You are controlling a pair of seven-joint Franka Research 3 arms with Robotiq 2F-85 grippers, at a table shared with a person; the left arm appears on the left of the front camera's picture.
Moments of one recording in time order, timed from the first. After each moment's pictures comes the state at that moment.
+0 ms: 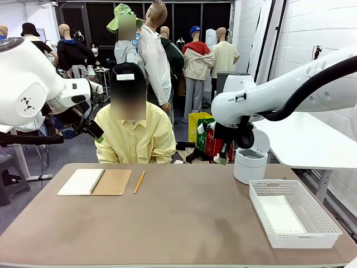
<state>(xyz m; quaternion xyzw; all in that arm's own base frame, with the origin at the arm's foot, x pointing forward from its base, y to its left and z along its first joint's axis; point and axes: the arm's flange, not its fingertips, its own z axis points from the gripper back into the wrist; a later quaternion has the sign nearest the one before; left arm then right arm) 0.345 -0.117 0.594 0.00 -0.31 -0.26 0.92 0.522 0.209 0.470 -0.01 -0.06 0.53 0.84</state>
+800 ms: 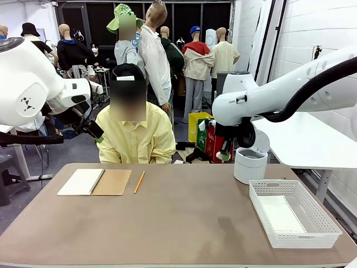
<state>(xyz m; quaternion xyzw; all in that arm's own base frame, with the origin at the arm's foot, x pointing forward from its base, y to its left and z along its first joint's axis) 0.345 -0.117 0.594 0.00 -0.31 -0.26 0.92 0.532 0.203 0.479 -0.05 -0.09 0.49 0.87</state>
